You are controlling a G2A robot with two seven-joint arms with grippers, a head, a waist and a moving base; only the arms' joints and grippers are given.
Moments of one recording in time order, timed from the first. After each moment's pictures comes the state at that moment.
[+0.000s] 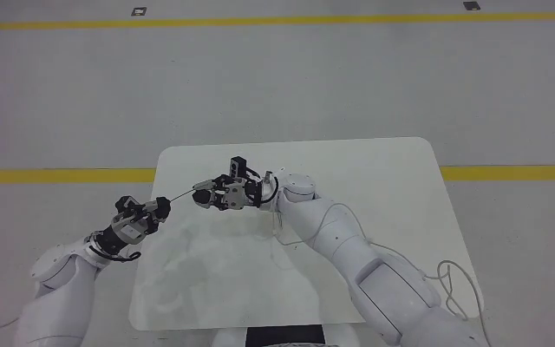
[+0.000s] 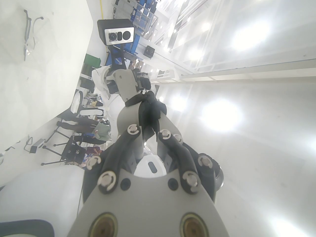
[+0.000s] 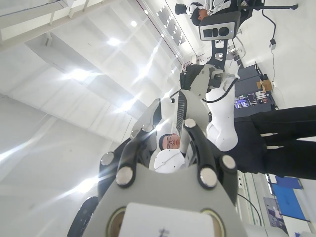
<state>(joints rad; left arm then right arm) 1.67 -1.07 -1.81 -1.44 -0.84 0.19 -1.25 -0.75 -1.80 0.86 -0.47 0.76 0.06 1.18</state>
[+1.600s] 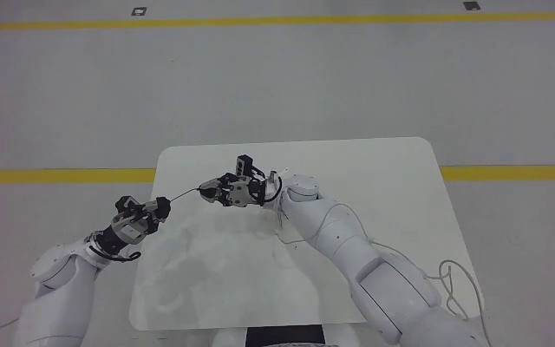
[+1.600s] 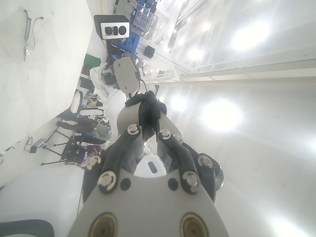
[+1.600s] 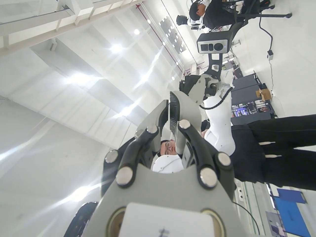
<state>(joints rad) 1.67 -1.07 -1.81 -1.44 -0.84 0.19 -1.25 -0.75 -1.80 0.91 -0.43 0.72 0.02 1.17</state>
